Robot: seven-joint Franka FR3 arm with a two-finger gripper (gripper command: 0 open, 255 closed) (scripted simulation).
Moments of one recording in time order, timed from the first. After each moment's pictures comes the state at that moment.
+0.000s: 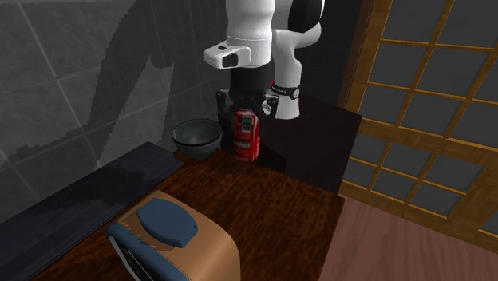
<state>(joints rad) -0.13 -0.07 -0.89 -2.37 -0.12 2.32 -0.02</state>
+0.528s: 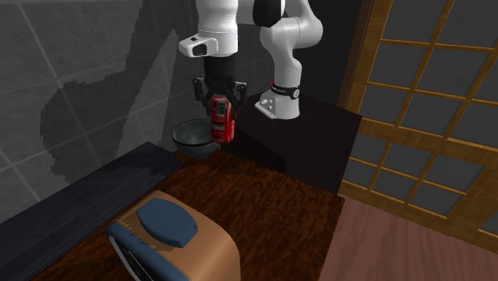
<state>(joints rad) -0.29 -0.28 -0.94 -2.50 -0.35 2.31 -0.05</state>
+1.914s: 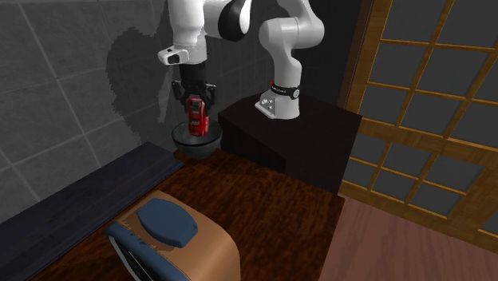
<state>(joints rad) -0.42 -0.32 -1.17 -2.60 -0.51 2.42 -0.28</state>
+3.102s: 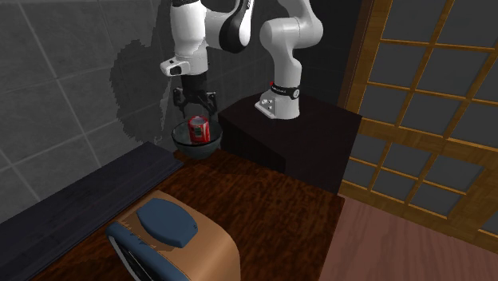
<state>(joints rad) -0.30 -0.20 -1.31 -2.62 -0.42 2.55 -0.34</state>
